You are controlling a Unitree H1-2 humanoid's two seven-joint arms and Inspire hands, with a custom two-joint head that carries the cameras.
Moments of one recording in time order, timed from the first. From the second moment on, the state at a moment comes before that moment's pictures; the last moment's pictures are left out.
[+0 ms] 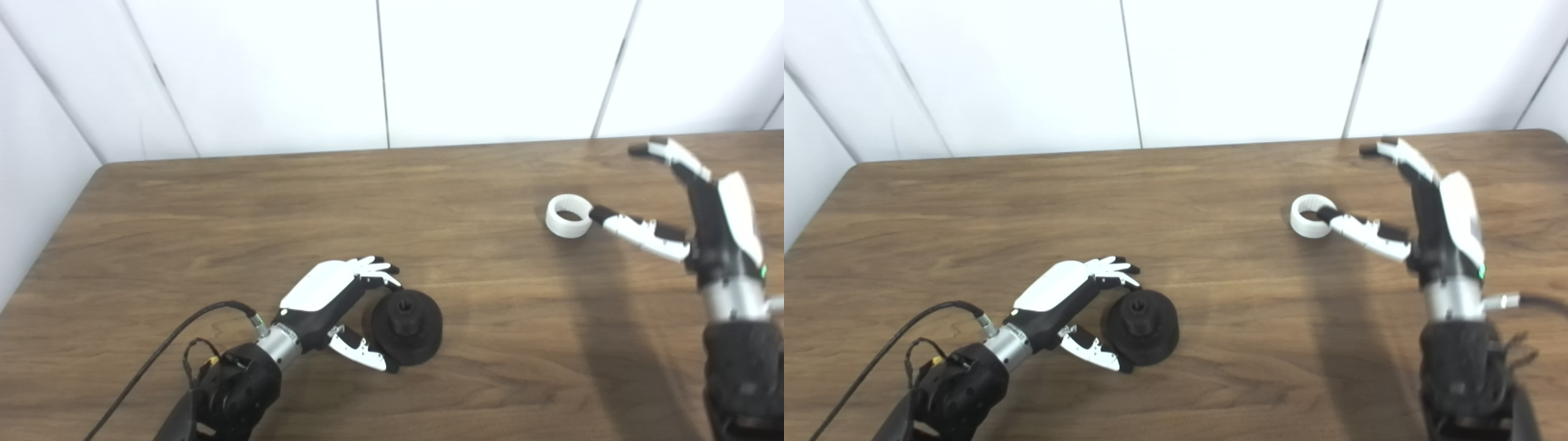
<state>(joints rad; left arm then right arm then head) -0.13 0.35 -0.33 -0.20 0.63 0.02 -0.34 -0.18 -0.35 0.00 -0.40 -0.52 0.30 -0.02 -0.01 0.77</state>
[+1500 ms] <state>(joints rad) -0.13 0.34 -0.32 -0.20 0.63 0.02 -0.34 -0.45 -0.40 0.17 0.26 -0.62 0.25 0.06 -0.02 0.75</state>
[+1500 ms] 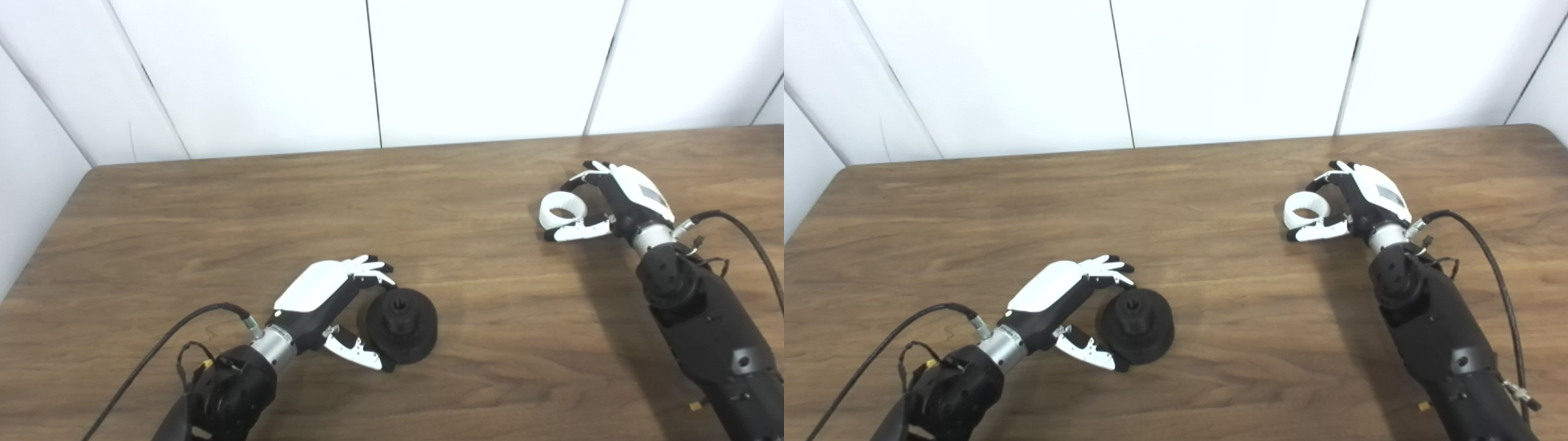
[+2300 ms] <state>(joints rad) -0.12 0.34 -0.32 -0.20 0.63 0.01 -0.34 -0.45 -0.40 0.17 0.27 -0.60 0.23 0.02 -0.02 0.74</state>
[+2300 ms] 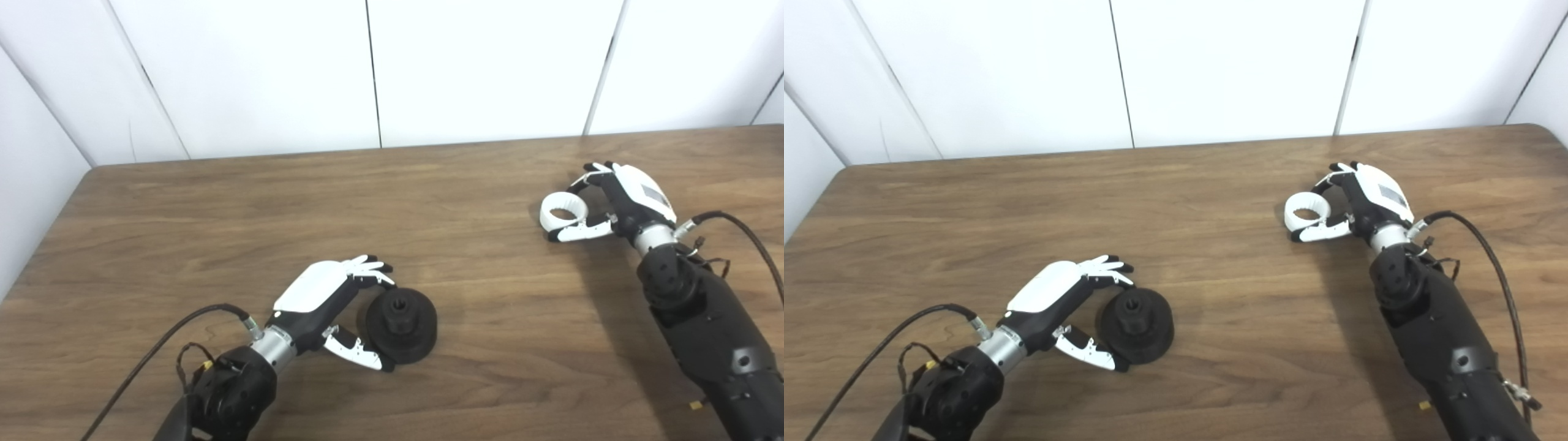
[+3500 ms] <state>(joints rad) -0.12 0.32 -0.32 -0.19 0.64 0.01 -0.33 -0.36 -0.40 0.18 -0.24 -0.60 0.35 0.24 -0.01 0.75</state>
